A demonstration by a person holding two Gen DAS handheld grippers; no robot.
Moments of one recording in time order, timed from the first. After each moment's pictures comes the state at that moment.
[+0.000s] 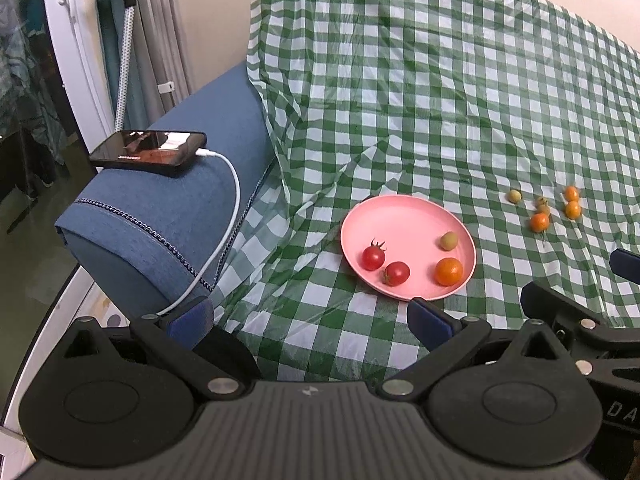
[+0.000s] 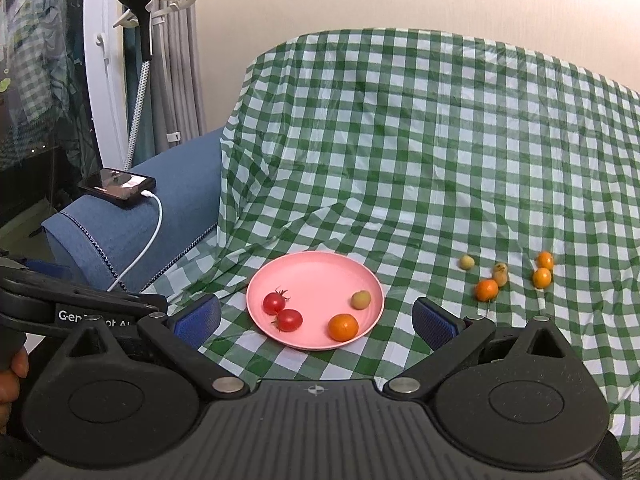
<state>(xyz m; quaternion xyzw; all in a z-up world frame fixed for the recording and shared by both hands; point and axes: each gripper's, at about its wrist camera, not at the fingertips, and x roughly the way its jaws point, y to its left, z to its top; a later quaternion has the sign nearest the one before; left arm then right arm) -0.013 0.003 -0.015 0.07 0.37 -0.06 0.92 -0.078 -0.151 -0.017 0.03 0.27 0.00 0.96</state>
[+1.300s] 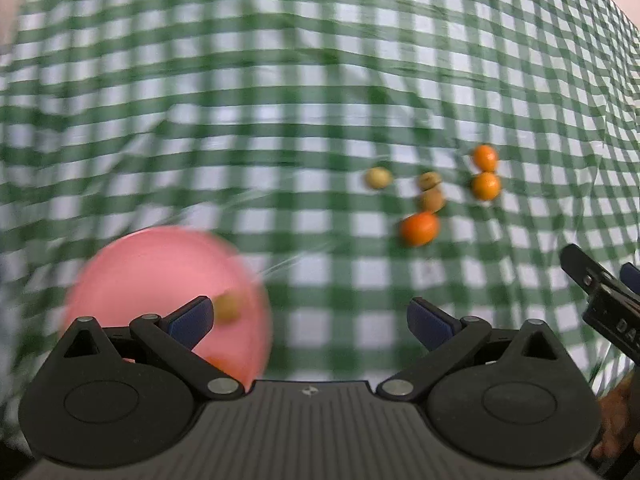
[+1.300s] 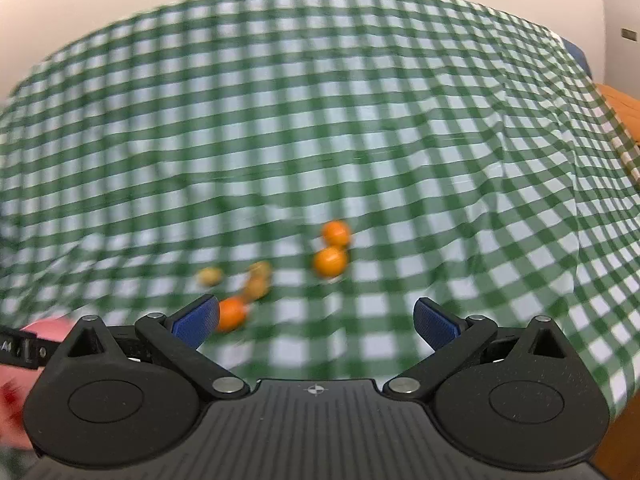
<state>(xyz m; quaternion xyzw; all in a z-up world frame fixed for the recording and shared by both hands) 0.150 -0.260 -0.089 0.10 0.48 -0.22 0.85 0.005 -0.431 -0.104 0.13 0.27 -0.27 0.92</state>
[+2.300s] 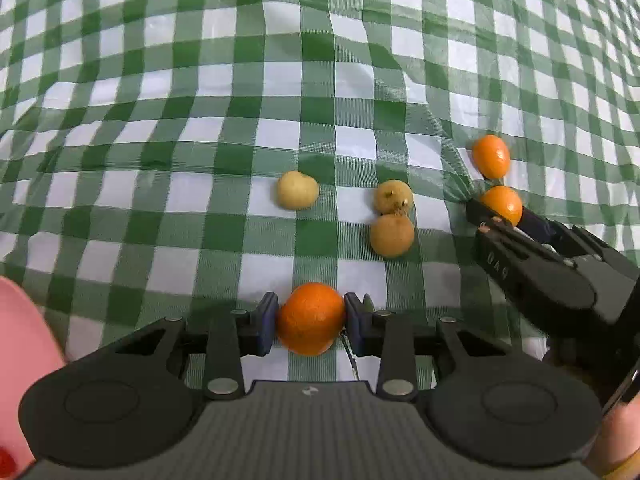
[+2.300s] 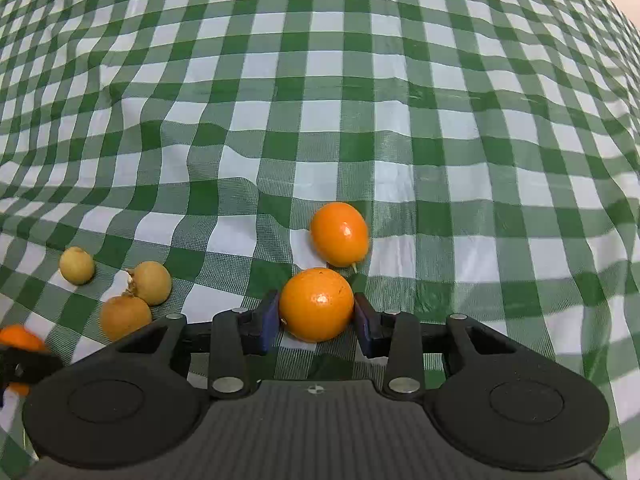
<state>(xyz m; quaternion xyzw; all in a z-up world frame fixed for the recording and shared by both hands) 0.215 -0.366 -0.168 0.09 0.52 -0.22 0.82 0.150 -0.517 -0.220 0.07 0.33 -0.20 0.92</state>
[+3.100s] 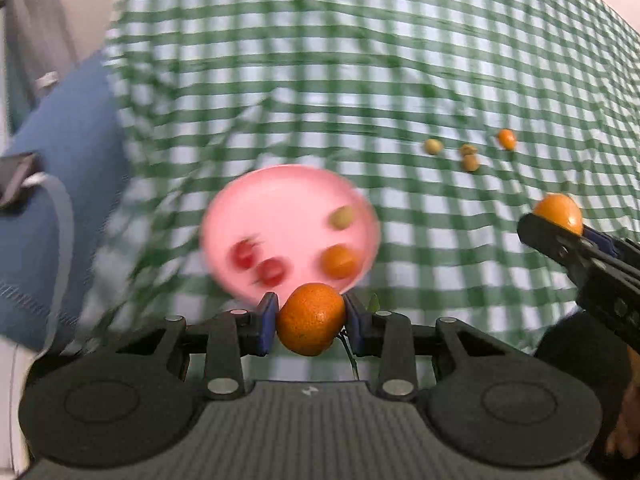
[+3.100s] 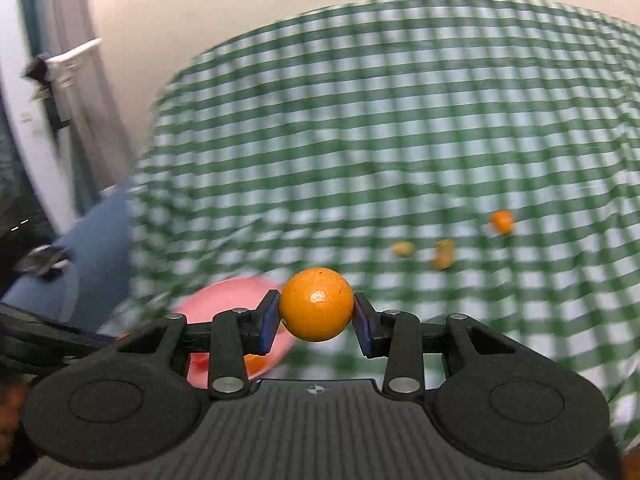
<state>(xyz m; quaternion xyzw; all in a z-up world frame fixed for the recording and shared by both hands) 0.040 -0.090 -0.030 0.11 0.45 -0.16 0.87 -0.053 -0.258 -0.054 0.15 0.26 -0.03 0.95</state>
